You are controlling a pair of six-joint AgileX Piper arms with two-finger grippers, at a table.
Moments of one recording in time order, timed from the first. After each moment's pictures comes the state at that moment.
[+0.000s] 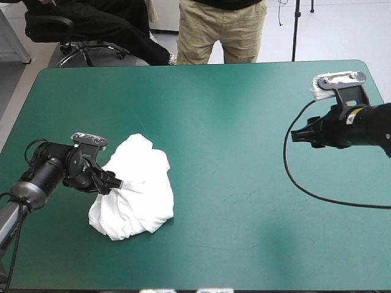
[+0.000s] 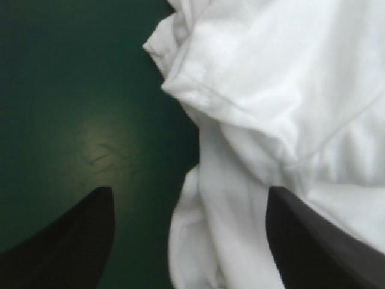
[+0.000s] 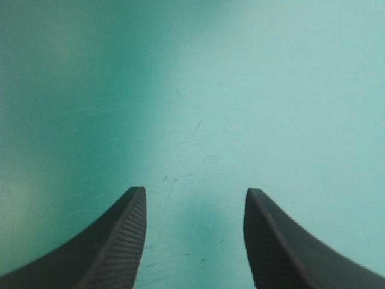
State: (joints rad) left arm -0.17 1.32 -0.92 0.05 0.92 0.08; right arm 0.19 1.20 -1.49 0.03 1.25 0.00
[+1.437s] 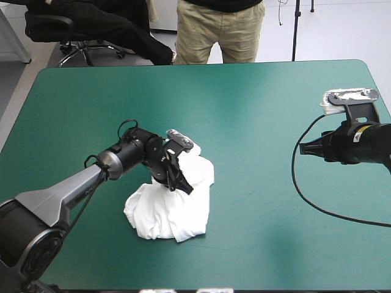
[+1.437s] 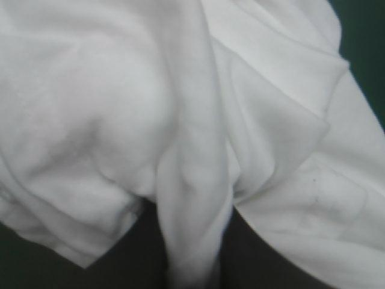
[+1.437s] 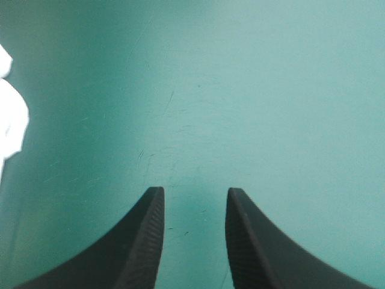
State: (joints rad) left arm -0.62 1.70 -1.21 -0.15 0.88 0.26; right arm 0.19 1.12 -1.38 -0.05 1.25 0.09
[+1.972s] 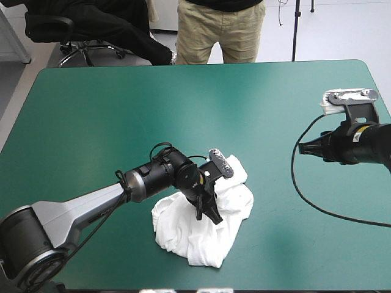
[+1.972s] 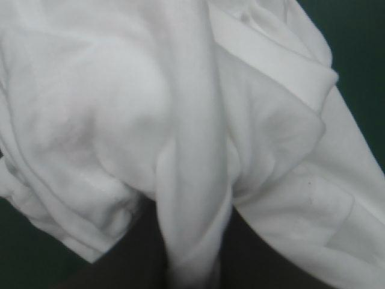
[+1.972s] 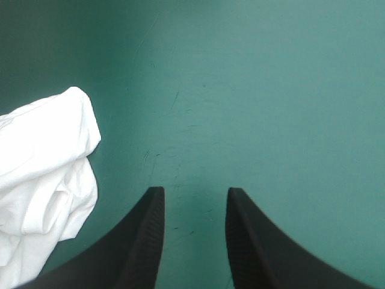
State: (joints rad) left arm -0.88 1.70 -1.23 -0.14 0.83 0.29; right arm 0.19 1.12 -1.38 -0.03 1.25 0.09
